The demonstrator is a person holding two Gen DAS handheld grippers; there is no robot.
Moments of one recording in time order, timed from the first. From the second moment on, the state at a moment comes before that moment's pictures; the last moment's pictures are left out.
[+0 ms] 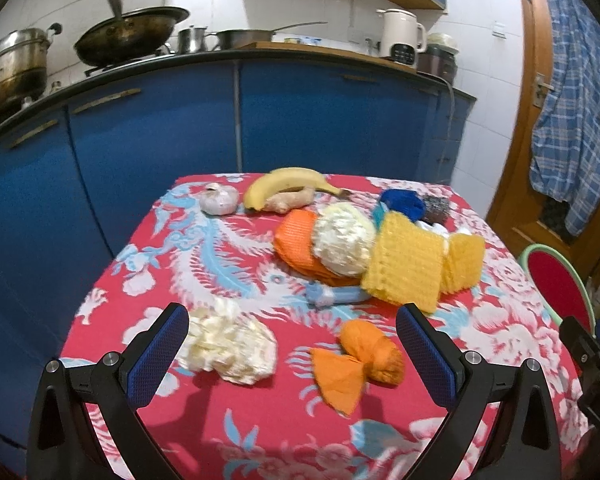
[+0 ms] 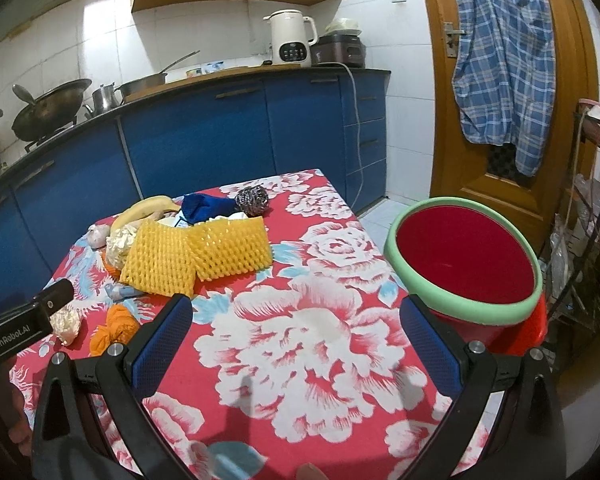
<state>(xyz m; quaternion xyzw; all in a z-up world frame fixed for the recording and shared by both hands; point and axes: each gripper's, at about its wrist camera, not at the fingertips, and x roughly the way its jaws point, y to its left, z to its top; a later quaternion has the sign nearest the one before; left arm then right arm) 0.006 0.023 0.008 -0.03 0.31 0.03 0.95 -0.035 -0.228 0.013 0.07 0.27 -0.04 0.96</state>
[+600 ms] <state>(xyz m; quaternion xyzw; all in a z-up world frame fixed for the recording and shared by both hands) 0.044 0.089 -0.011 -0.05 0.36 0.11 0.93 0.046 -0.208 0.011 0.06 0.34 0.03 0.94</state>
